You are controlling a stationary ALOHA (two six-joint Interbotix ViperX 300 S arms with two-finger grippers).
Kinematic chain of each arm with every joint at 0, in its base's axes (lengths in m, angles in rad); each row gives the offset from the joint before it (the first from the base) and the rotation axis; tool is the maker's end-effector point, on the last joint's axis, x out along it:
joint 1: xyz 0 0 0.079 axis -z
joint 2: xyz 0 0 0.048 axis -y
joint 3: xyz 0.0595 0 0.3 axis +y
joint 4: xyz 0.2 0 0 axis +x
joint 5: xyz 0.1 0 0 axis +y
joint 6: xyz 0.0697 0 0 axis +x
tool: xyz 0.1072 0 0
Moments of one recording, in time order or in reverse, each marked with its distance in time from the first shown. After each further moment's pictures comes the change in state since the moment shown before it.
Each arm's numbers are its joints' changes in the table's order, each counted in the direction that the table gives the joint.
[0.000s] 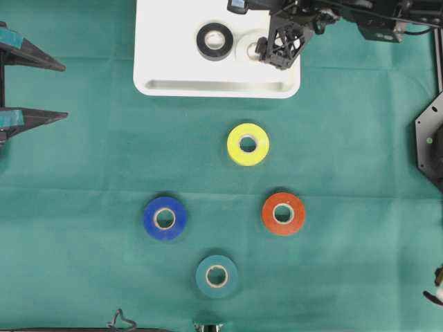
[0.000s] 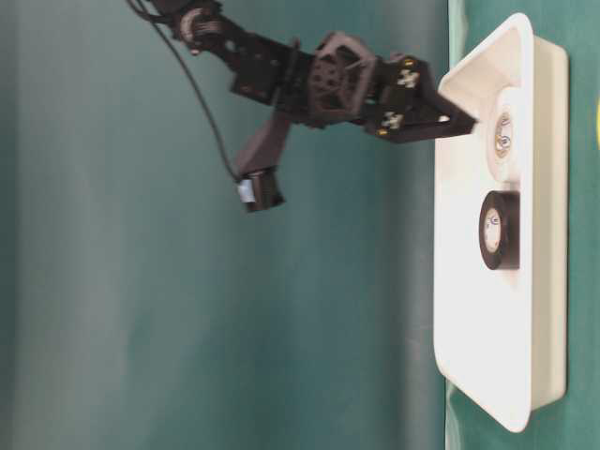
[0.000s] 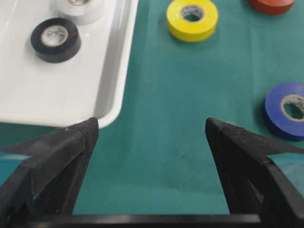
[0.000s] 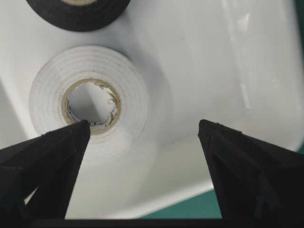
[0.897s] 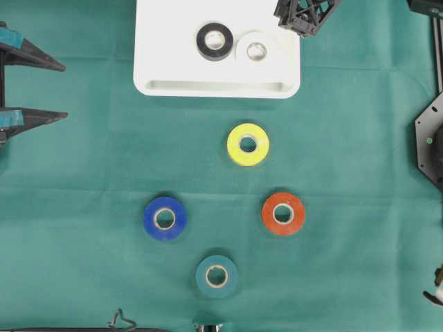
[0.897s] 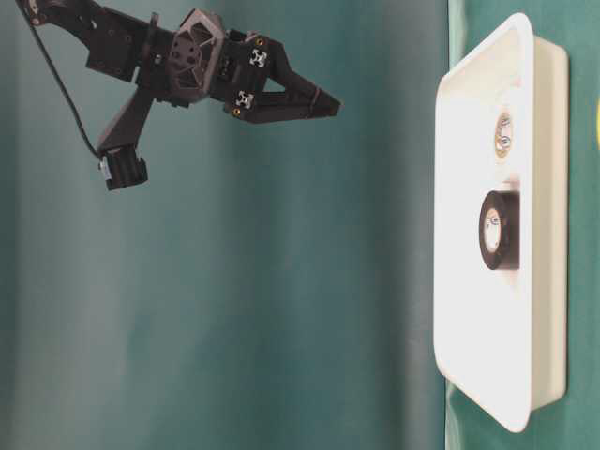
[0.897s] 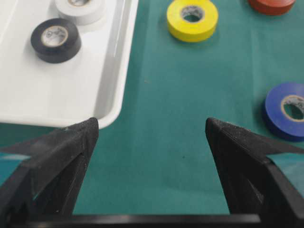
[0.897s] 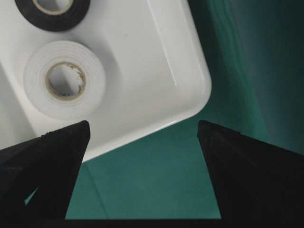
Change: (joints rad) left arm 0.000 0.000 0.000 -0.002 -0.002 0.000; right arm 0.000 0.181 -0.133 -0.061 0.291 -0.002
